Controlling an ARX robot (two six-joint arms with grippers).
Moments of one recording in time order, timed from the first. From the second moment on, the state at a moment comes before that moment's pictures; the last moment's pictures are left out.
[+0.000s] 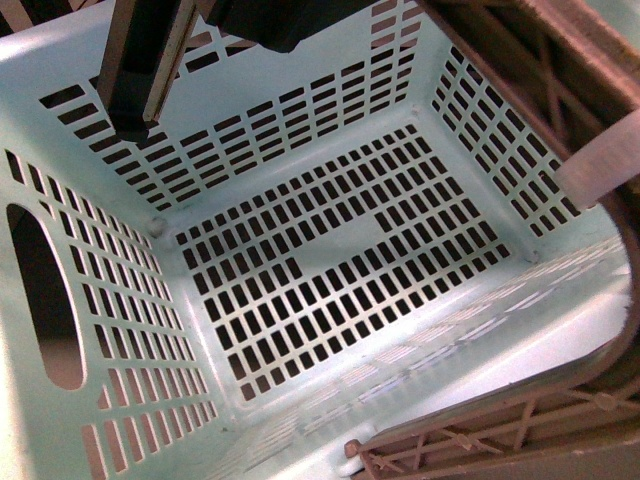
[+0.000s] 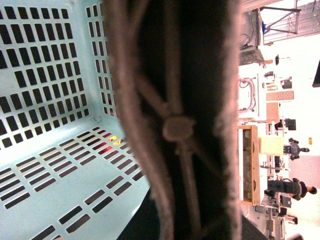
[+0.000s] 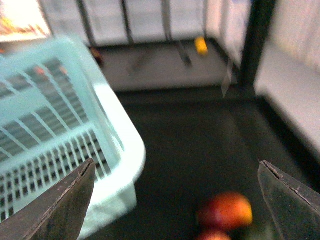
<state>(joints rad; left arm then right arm) -0.67 1.40 0.86 0.13 0.25 -1.08 0.04 0.15 0.12 -0.25 0.18 0.18</state>
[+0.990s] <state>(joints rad) -0.68 1.40 0.86 0.13 0.25 -1.08 -0.25 2.05 0.39 0.53 -0.01 0.19</state>
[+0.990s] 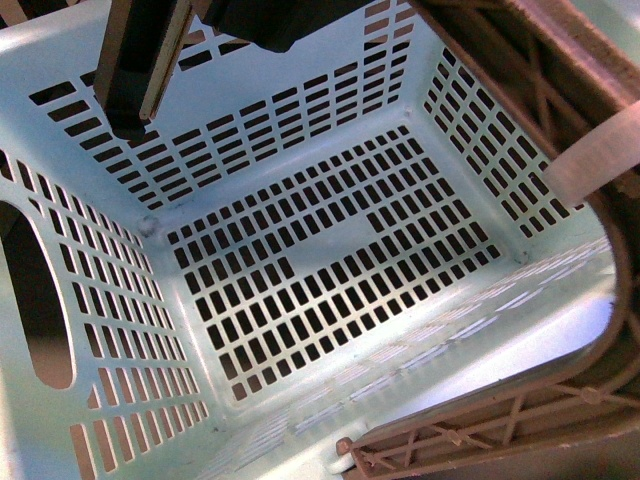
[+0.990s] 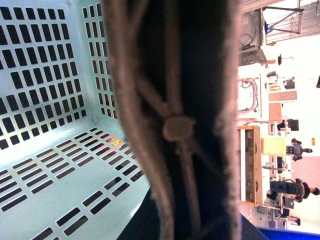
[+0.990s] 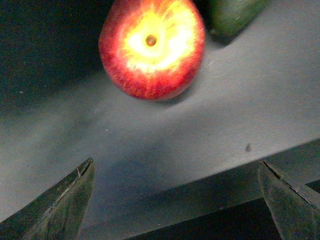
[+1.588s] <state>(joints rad) -0.68 1.40 0.86 0.13 0.25 -1.08 -0.22 2.23 0.68 0.41 0.05 0.28</state>
